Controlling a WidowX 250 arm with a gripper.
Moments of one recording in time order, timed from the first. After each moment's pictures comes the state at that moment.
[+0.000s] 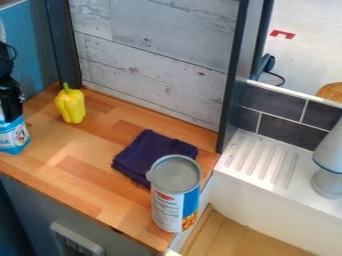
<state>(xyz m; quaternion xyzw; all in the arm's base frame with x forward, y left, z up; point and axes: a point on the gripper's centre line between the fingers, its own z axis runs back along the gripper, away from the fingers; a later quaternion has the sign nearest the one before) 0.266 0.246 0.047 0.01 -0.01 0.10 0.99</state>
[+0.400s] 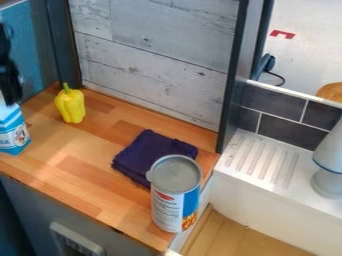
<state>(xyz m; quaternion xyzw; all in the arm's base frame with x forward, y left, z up) 0.274 0.244 0.085 0.01 -0.04 0.11 0.99</state>
